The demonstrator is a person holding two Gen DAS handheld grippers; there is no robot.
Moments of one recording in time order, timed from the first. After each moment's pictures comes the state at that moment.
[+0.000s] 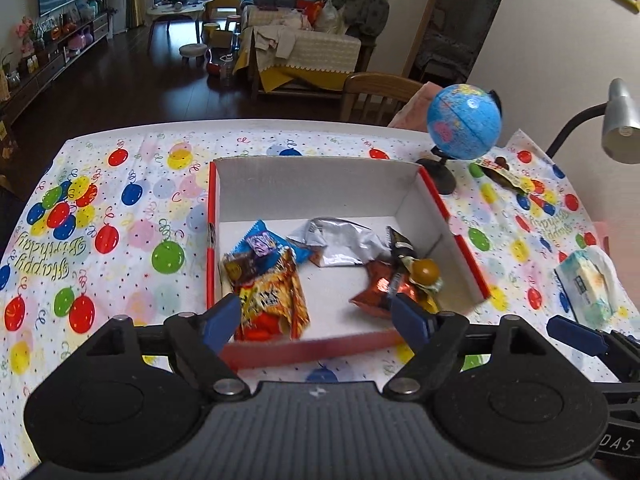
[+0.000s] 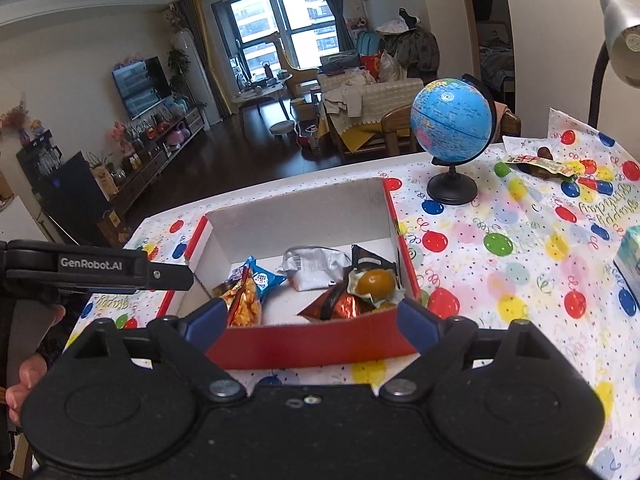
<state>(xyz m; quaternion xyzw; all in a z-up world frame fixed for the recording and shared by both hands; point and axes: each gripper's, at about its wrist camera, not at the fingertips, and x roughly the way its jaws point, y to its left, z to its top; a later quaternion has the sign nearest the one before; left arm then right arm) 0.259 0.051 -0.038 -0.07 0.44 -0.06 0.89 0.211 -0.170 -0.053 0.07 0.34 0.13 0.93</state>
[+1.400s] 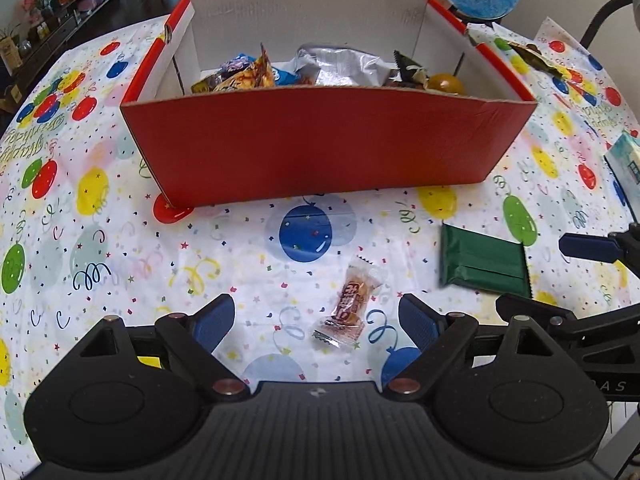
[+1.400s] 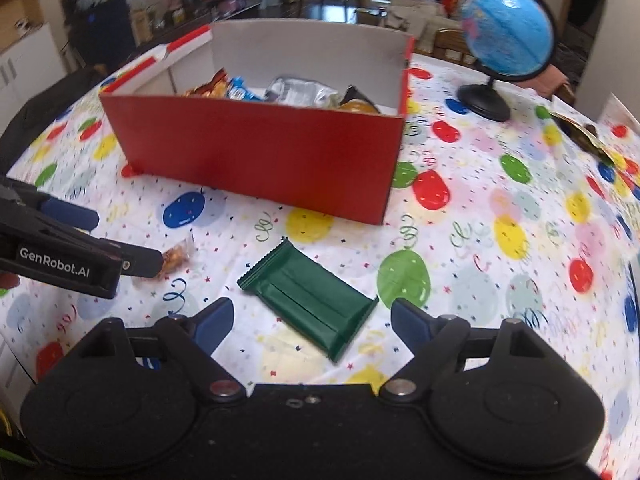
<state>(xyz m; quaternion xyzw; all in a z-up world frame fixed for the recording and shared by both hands) 0.209 -0.008 -0.171 -0.03 0.53 -0.01 0.85 0.206 -0.194 -0.162 -0.12 0.45 0.21 0.86</state>
